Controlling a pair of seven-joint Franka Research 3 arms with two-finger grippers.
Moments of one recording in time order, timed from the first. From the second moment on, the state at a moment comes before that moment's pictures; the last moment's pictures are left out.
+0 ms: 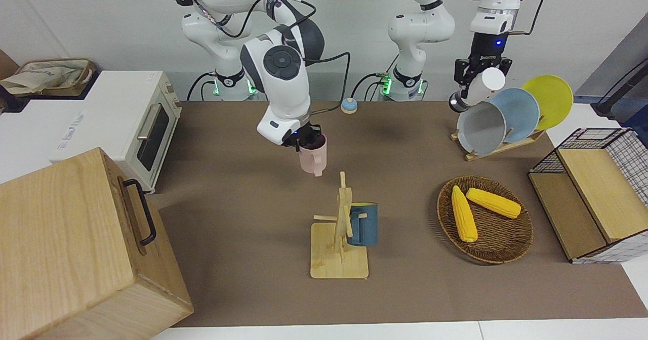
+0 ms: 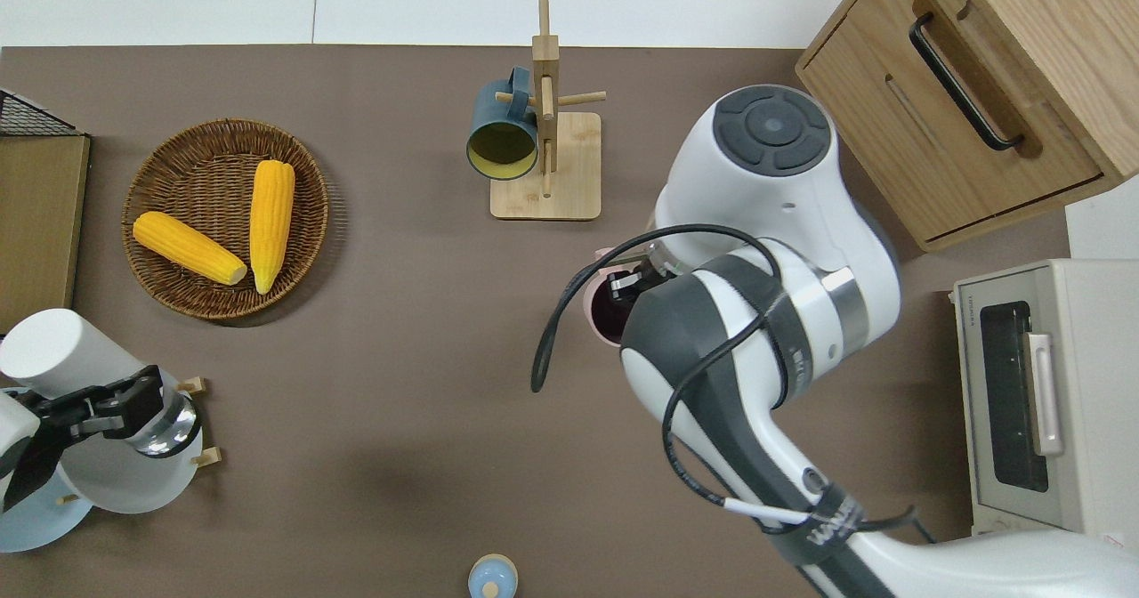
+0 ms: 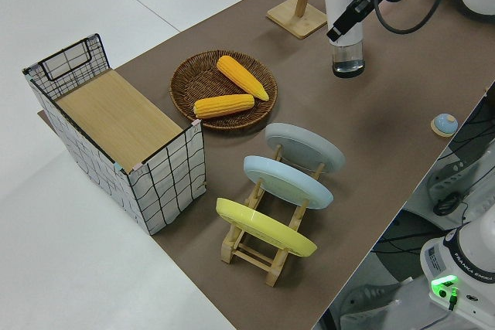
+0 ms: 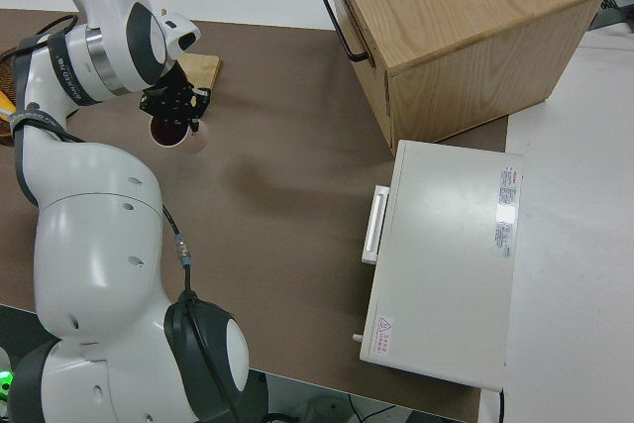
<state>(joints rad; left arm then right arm) -0.01 -0.57 -0.01 -2.32 0.00 2.13 -0.05 0.17 0.39 0.36 -1.46 0.00 1.69 0.44</state>
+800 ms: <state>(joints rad) -0.08 -0.61 -0.01 -2.39 -0.02 2.13 -0.06 0.40 0.58 0.36 -1.42 0.07 2.04 0.86</state>
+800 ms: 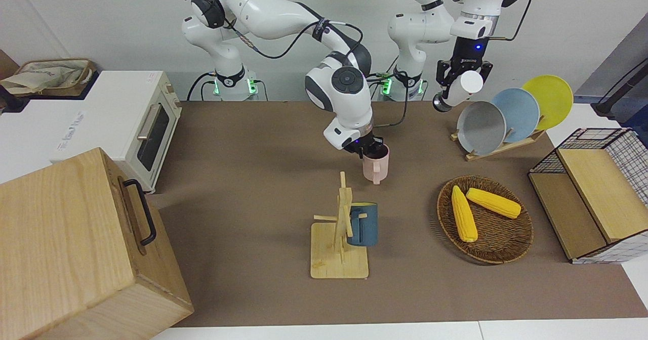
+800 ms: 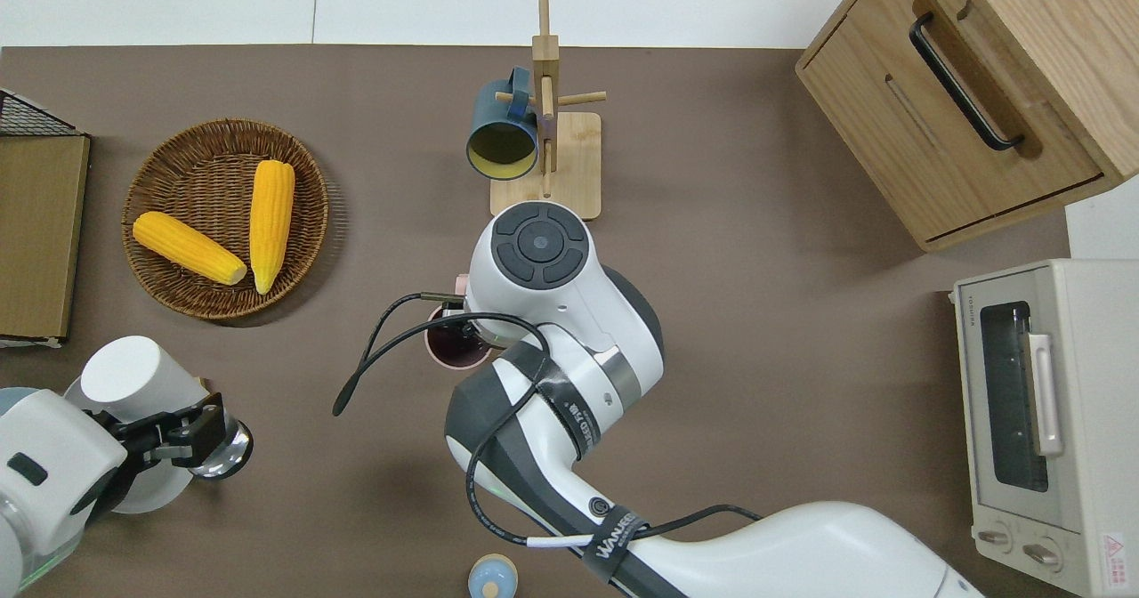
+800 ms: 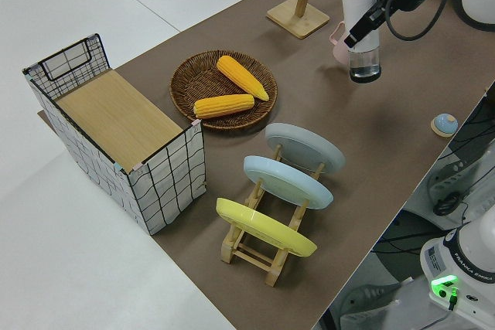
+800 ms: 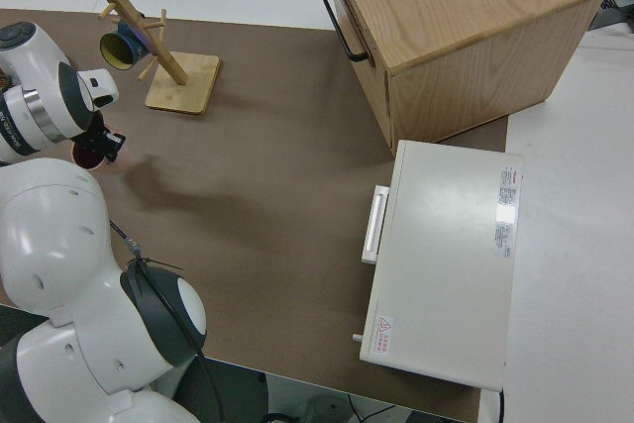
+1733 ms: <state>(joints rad) -0.08 -0.61 -0.01 -2.42 -0.02 2.13 -0.06 0.46 0.63 0.35 -1.41 0.10 2.17 0.98</state>
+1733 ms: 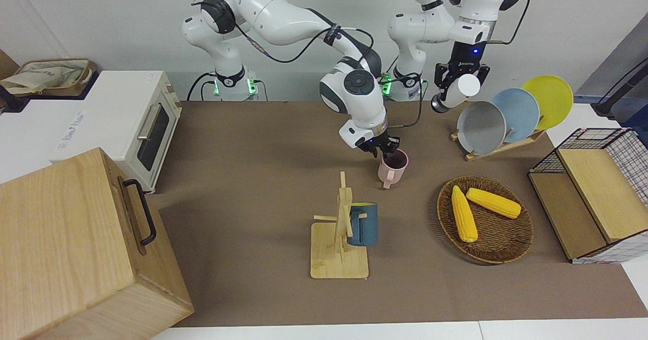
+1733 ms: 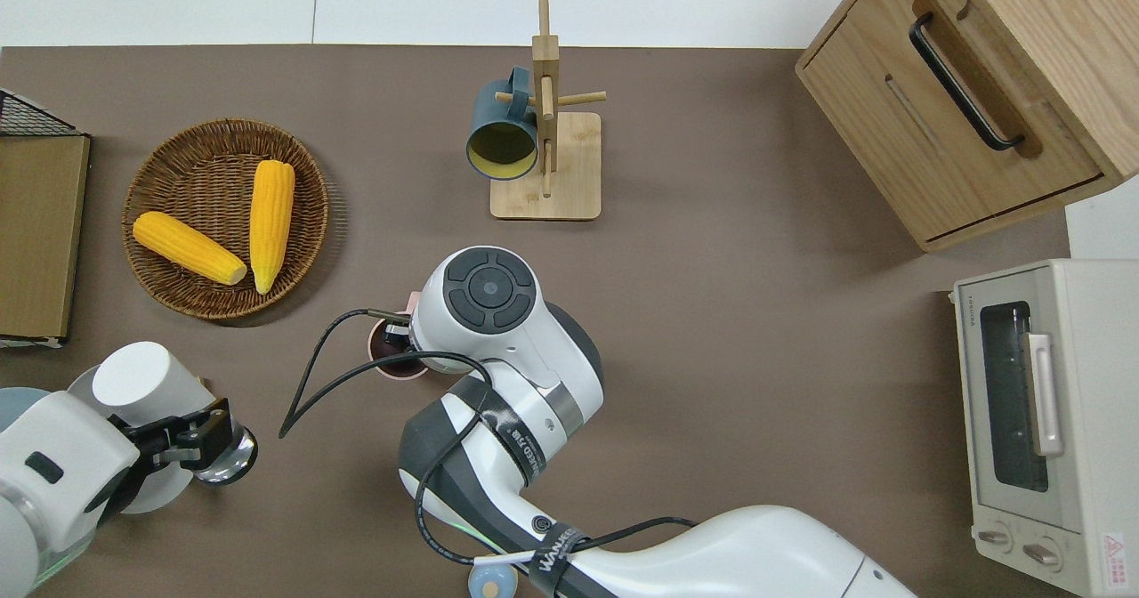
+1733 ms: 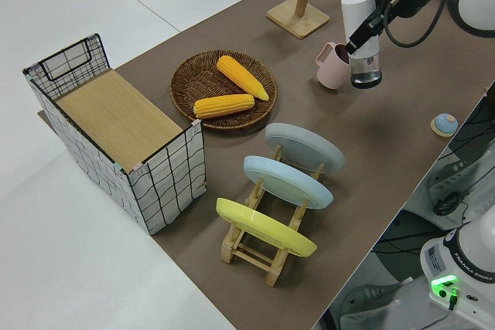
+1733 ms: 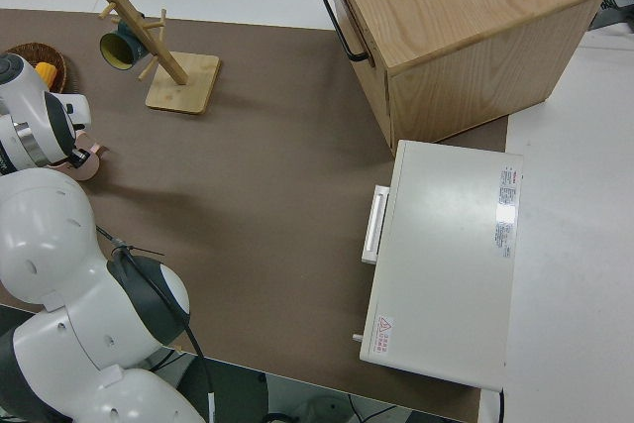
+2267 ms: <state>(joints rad) -0.10 -0.61 -0.01 -2.43 -0.02 2.13 -0.06 0.46 0.62 0.35 -1.40 0.01 2.17 0.98</state>
